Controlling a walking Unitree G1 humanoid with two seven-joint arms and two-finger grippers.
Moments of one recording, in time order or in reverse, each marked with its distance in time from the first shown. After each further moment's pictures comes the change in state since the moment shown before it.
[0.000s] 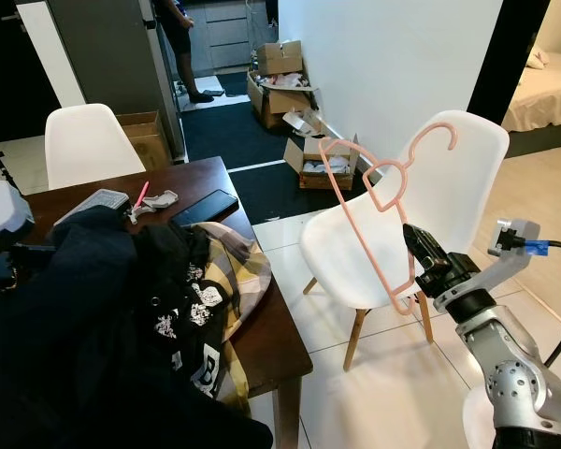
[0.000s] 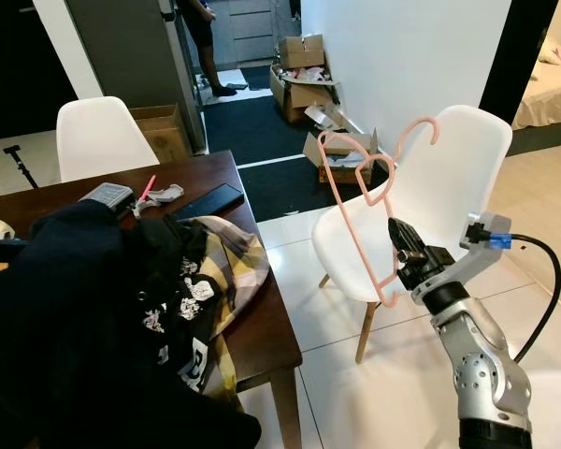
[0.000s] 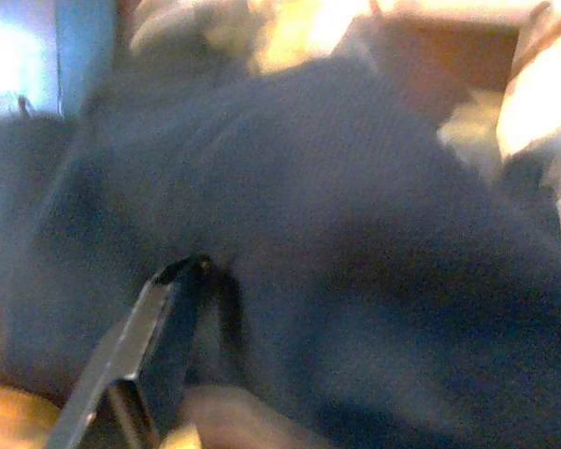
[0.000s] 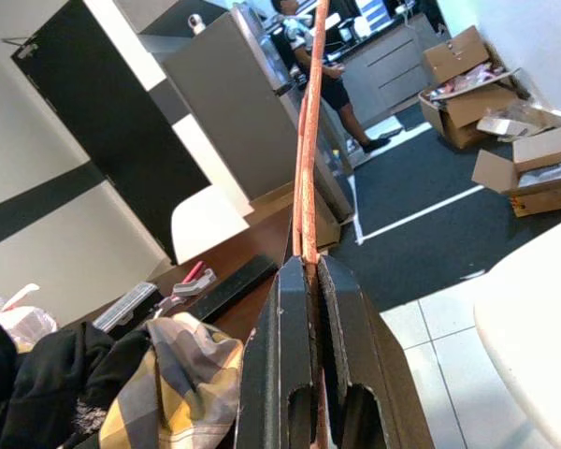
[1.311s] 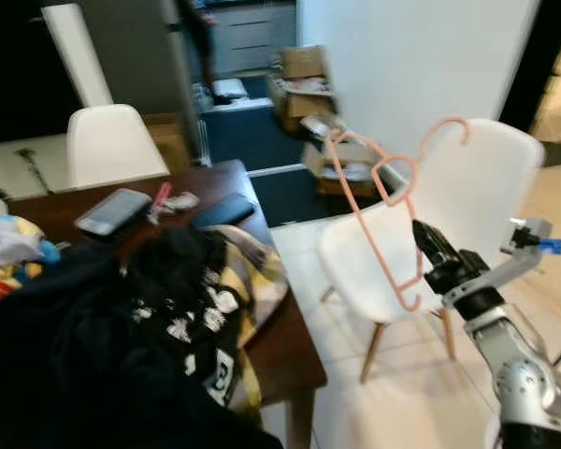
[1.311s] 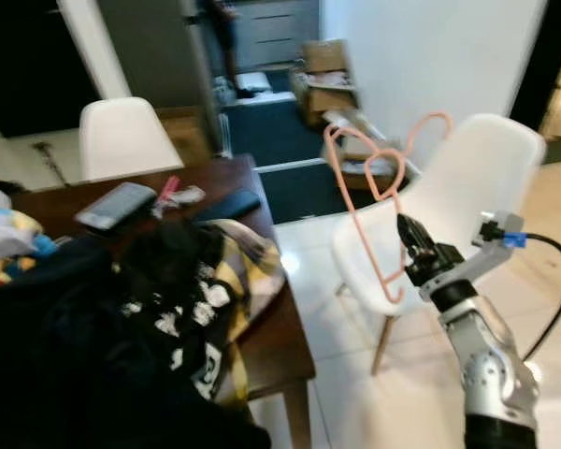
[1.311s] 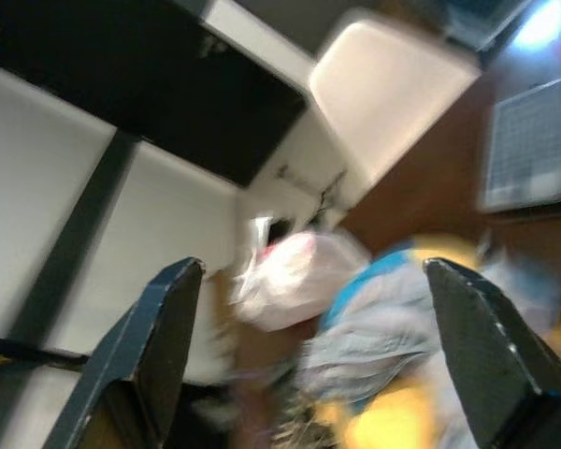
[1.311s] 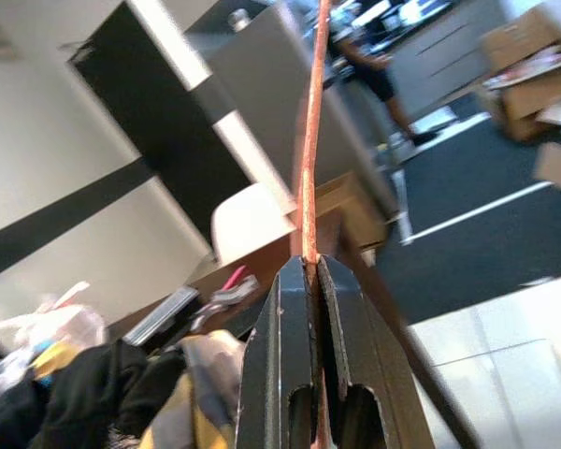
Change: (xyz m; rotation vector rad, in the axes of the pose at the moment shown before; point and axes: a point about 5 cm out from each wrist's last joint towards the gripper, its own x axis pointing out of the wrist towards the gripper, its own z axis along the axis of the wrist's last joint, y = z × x) left arm -0.036 0.087 0.045 0.126 -0.132 1.040; right arm -0.001 -0.006 0.009 0.024 -0.035 -0.009
